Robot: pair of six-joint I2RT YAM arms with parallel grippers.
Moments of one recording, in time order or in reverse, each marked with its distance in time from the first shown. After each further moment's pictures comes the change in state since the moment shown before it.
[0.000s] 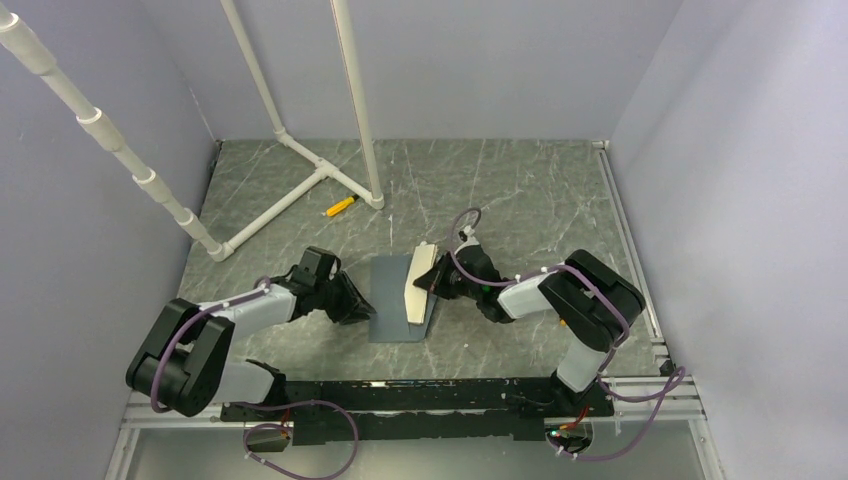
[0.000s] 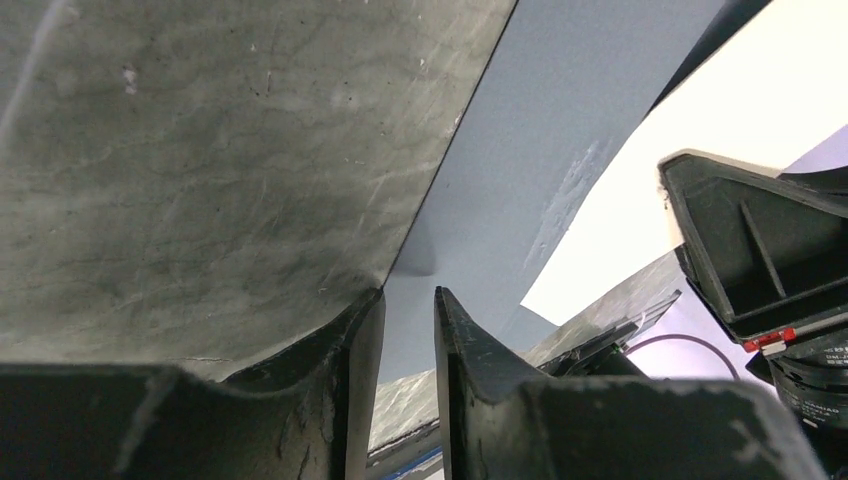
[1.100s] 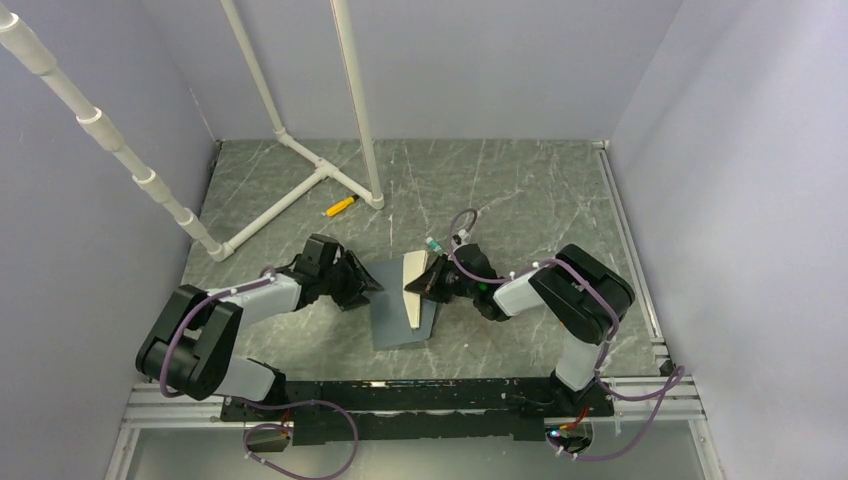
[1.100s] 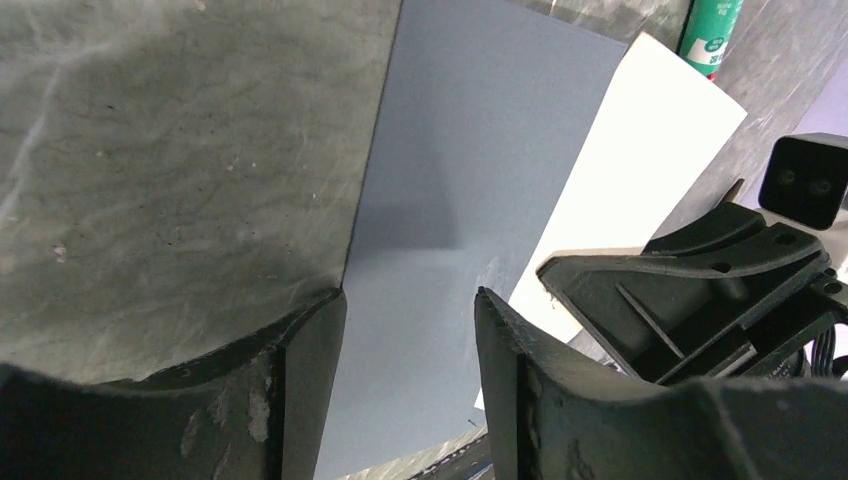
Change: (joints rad) left arm 0.008 0.071 0.063 0.116 -0.058 0.002; right arm 0.002 0.058 0.026 0.009 -0.128 0.178
